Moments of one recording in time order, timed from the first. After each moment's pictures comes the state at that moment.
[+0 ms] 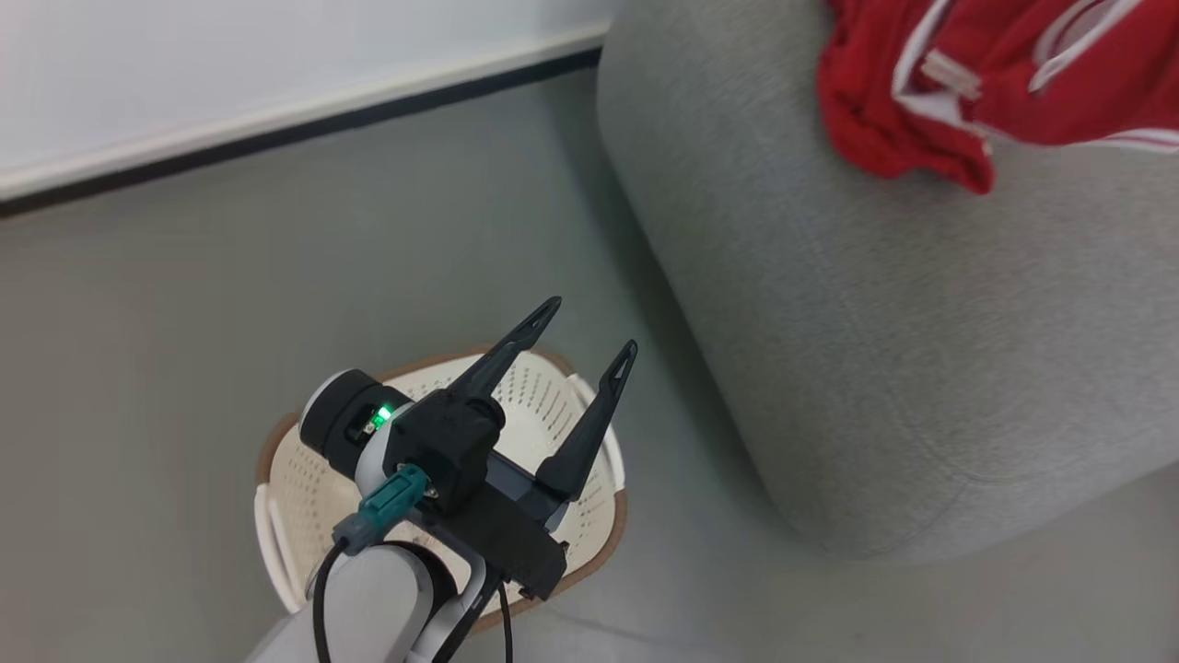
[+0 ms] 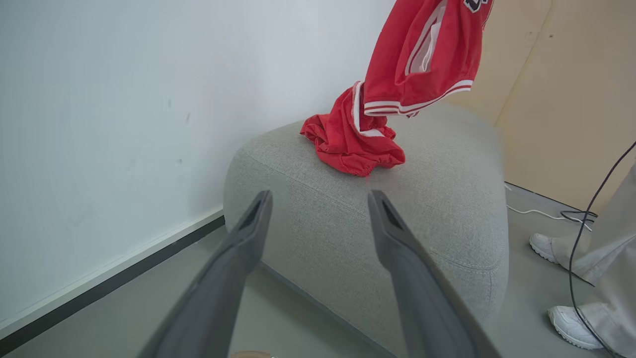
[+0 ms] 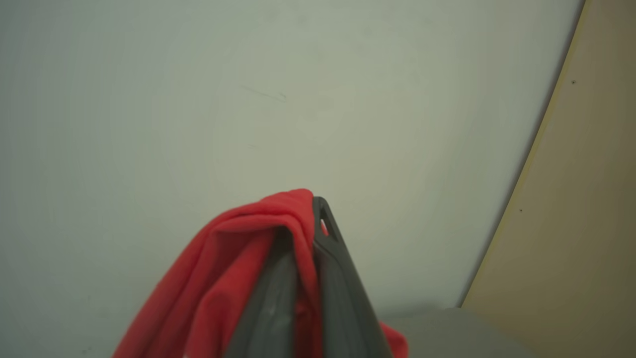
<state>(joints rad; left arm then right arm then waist) -0.43 0.22 -0.60 -0.02 -0.40 -0.01 -0.02 -1.40 -0.64 0.51 0.84 0.56 0.07 -0.20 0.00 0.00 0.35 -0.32</state>
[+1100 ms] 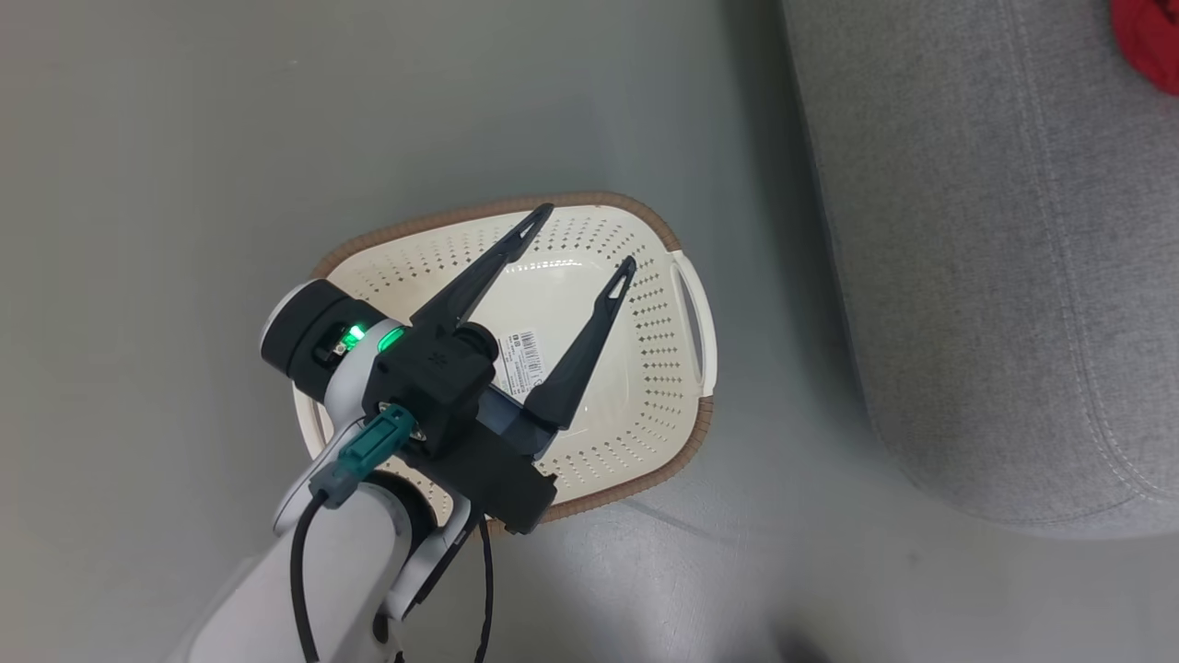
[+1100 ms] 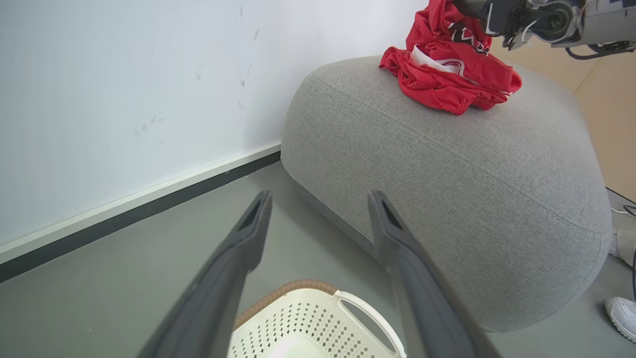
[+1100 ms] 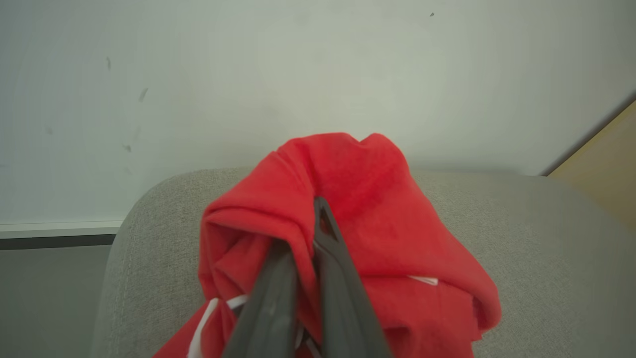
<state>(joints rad) -0.55 0.25 -0.59 -0.09 -0.34 -0.01 0.03 -1.42 -0.51 0.56 1.13 0.53 0.01 -0.21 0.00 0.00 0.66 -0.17</state>
